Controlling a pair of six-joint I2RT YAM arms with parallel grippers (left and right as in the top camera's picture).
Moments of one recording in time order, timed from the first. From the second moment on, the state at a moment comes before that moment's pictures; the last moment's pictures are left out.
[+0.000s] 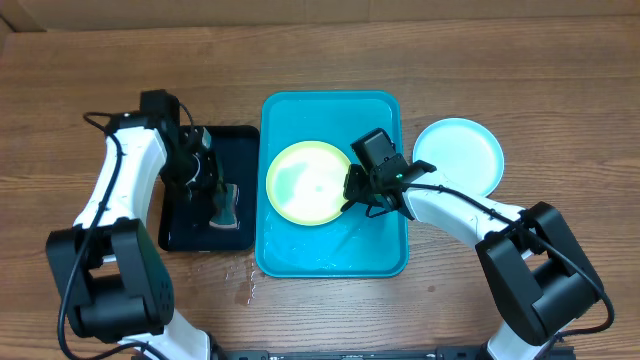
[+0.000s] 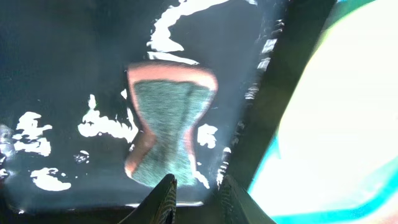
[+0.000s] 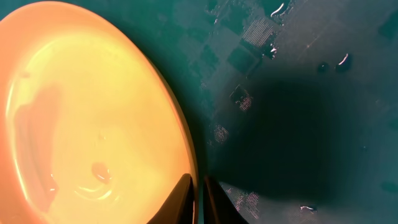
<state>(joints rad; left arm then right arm) 0.13 1.80 1.34 -1.13 0.27 -0.11 0.57 1.85 1.05 -0.32 -0.08 0.78</state>
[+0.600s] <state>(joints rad) 0.13 1.28 1.45 -1.21 0.15 -0.23 0.57 1.85 1.05 -0.29 -0.03 0.78</state>
